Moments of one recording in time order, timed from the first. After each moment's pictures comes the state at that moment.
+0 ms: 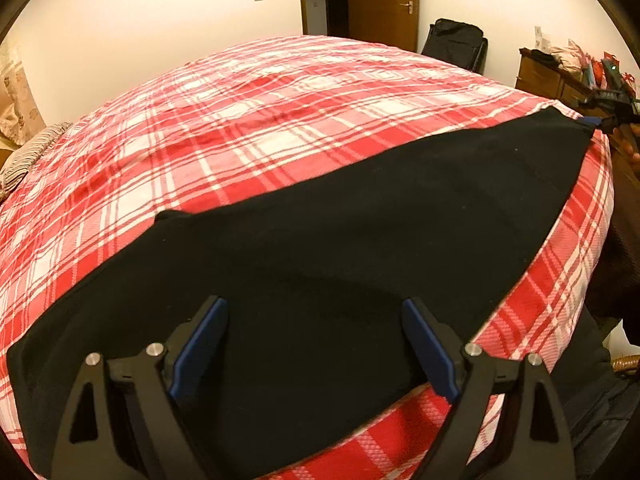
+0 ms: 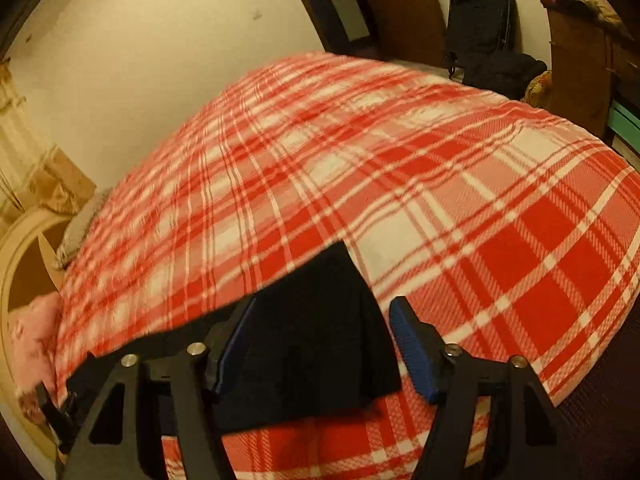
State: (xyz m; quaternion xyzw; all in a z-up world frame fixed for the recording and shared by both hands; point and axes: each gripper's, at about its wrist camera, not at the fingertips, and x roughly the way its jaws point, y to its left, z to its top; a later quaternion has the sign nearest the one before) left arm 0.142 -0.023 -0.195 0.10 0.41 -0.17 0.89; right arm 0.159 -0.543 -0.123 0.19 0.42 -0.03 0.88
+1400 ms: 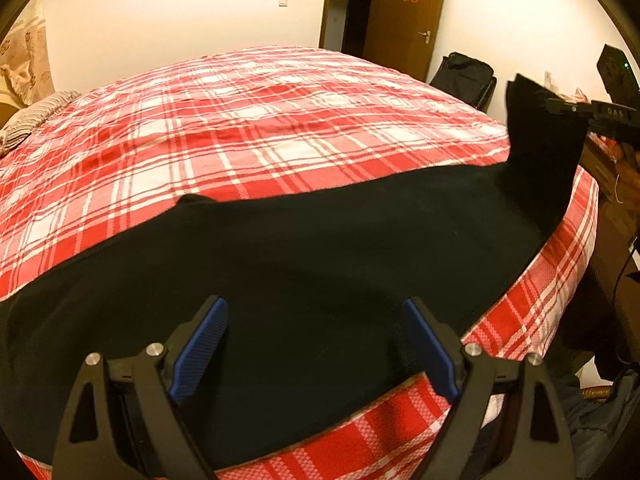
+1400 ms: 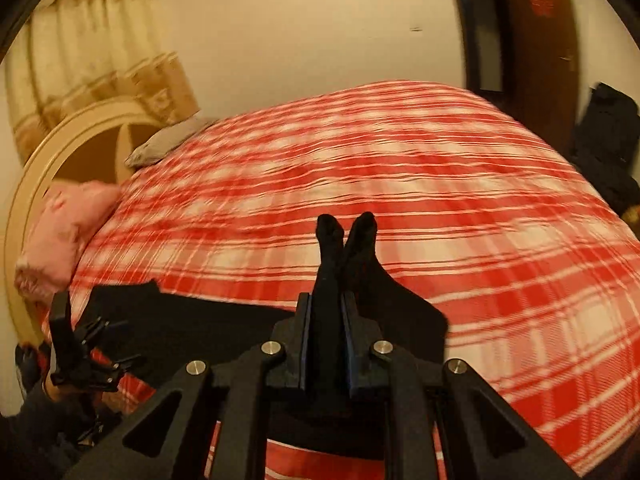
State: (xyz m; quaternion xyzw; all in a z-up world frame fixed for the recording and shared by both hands) left arm 0.137 0.006 -0.187 0.02 0.40 -0.18 0.90; right arm 0.169 -0.303 -0.071 0.03 0.37 0.18 0.91
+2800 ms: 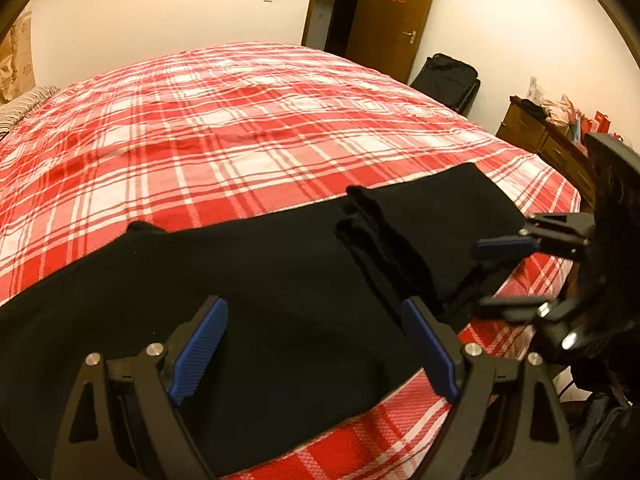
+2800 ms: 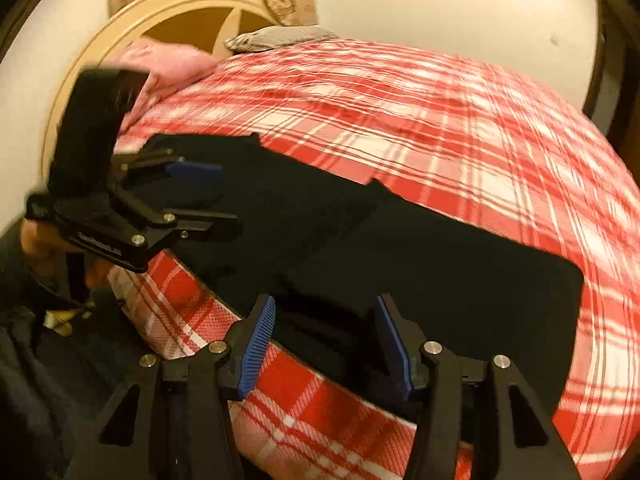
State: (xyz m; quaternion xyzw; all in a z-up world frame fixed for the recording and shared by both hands) left arm 0.152 -0.021 -0.175 0.00 0.42 -0.22 0.88; right arm 0.122 -0.160 -0.176 -0.16 0.40 0.32 0.84
